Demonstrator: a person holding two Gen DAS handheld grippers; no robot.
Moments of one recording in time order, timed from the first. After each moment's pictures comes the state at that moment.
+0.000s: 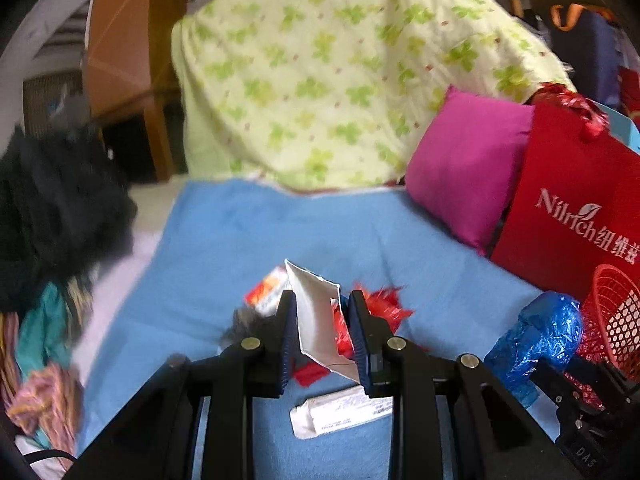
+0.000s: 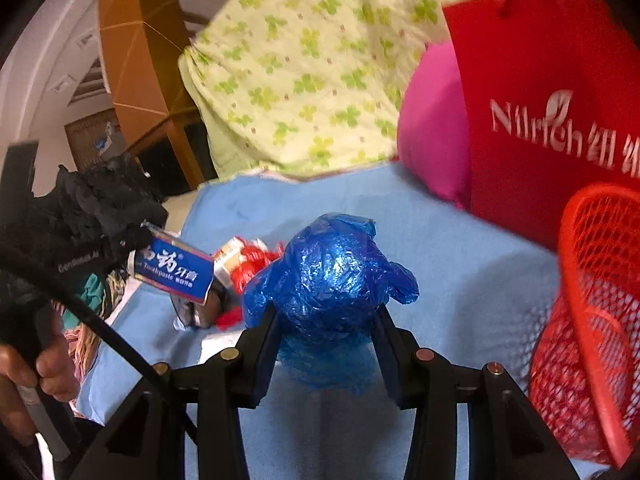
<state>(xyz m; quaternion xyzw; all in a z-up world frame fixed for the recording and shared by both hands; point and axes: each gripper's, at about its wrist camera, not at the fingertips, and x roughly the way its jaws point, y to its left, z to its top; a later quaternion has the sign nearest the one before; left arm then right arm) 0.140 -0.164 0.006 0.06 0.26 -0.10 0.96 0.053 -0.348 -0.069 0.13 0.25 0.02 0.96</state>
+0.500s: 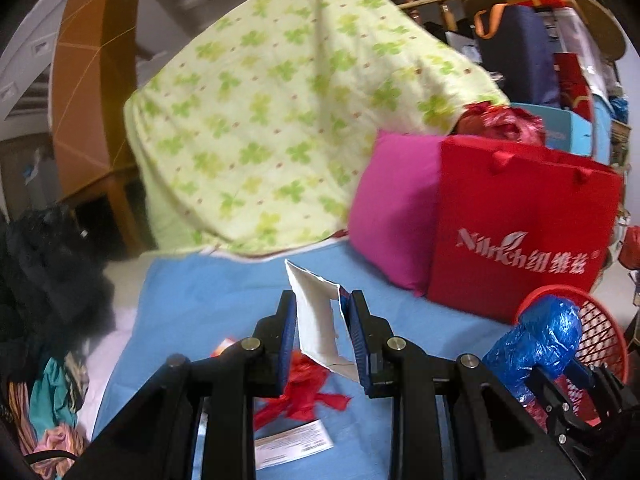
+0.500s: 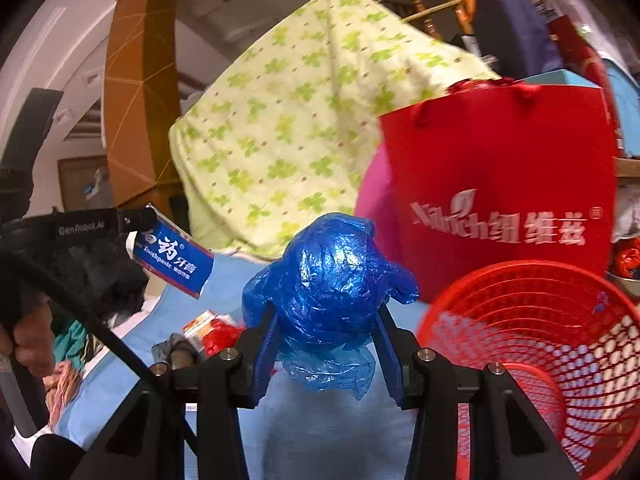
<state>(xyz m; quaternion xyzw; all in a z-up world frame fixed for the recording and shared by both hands) 0.093 -0.257 0.072 0.11 0.18 -0.17 0.96 -0.018 -0.408 -0.035 0.13 0.12 -0.06 0.98</state>
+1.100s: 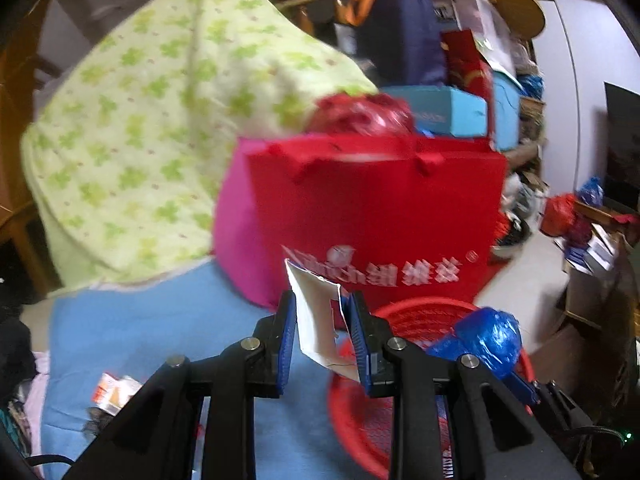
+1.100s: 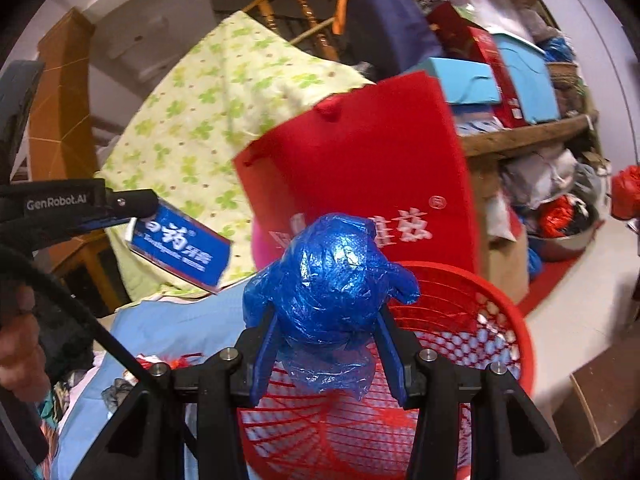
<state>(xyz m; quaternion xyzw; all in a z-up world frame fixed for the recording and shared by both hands) 0.041 -0.412 0.065 0.14 0.21 -0.34 0.91 -0.073 -0.513 -0.040 0.20 0.11 -0.20 0.95</state>
